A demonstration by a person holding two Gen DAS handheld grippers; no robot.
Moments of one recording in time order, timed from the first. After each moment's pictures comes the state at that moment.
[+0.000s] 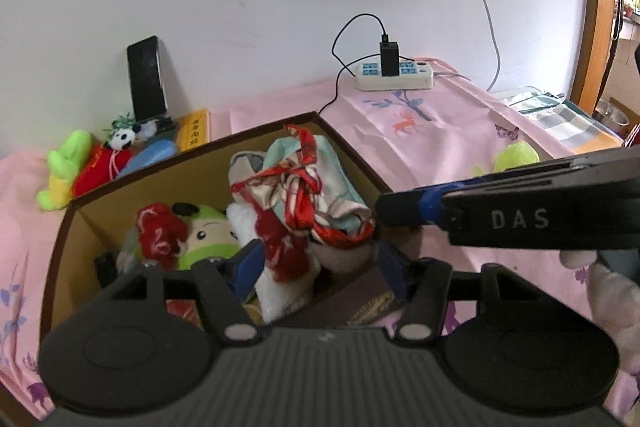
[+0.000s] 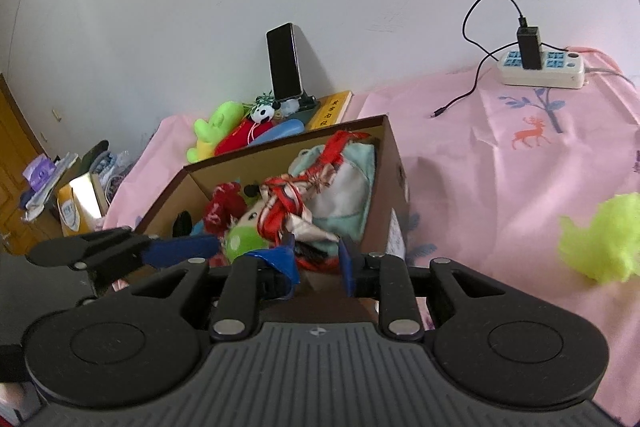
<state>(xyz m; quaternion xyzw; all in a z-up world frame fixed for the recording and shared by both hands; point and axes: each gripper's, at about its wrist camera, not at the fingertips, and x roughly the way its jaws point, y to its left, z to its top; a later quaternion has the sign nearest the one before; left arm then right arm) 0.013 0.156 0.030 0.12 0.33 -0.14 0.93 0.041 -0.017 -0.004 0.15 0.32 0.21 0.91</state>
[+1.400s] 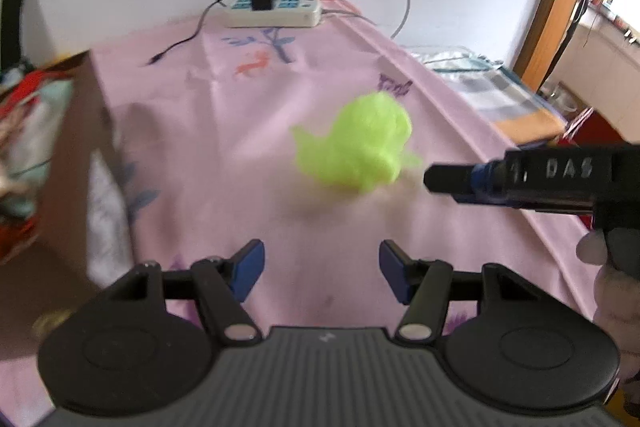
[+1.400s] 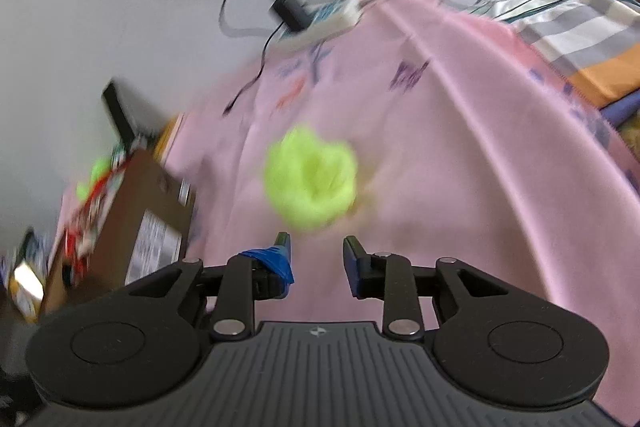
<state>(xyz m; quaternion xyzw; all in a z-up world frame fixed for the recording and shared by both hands) 0.047 -0.013 -0.043 0.05 0.41 -0.22 0.88 0.032 -0.224 -0.069 0.30 0.36 0.05 0.88</state>
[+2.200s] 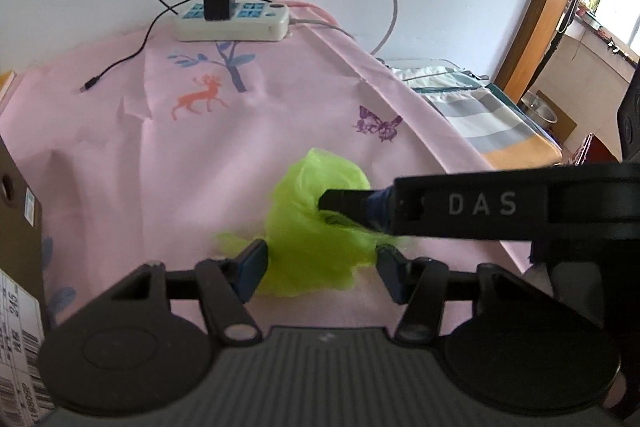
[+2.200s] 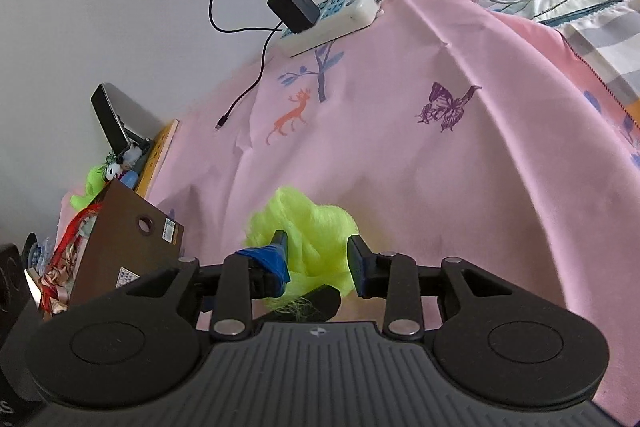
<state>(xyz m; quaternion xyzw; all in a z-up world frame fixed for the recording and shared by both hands) 0.122 -0.056 -0.062 0.04 0.41 -0.26 0.87 0.109 -0.227 -0.086 0.29 0.39 0.09 0.87</state>
